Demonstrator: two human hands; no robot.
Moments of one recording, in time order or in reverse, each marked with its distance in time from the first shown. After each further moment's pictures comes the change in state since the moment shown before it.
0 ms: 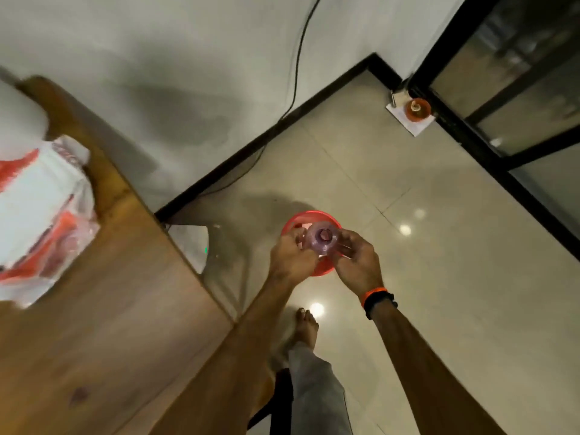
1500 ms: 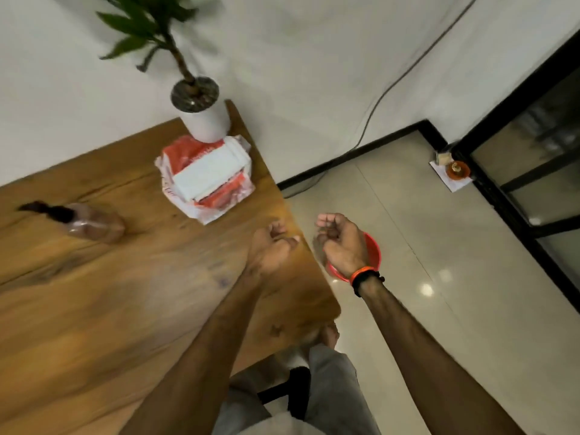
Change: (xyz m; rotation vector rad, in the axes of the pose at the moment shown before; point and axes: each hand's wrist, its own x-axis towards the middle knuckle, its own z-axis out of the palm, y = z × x) left_hand -0.193 -0.005 -0.204 -0.260 0.292 0.119; right_hand -0.176 -0.140 0.080 -0.100 -0.220 -0.329
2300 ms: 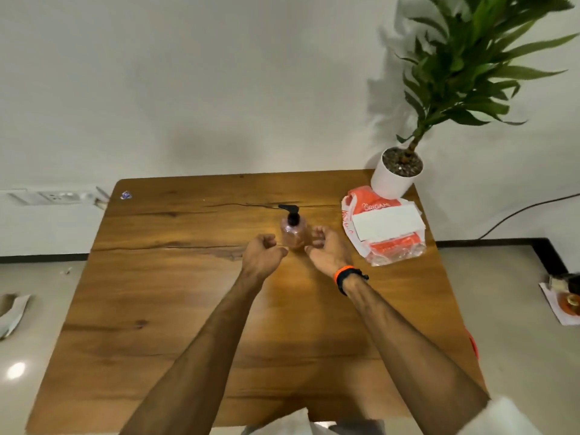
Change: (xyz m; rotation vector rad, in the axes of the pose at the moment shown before) left_hand -0.013 -0.073 -0.353 -0.253 0.392 -0.155; right_hand -0.067 -0.175 0.324 -0.347 -0.375 -0.164
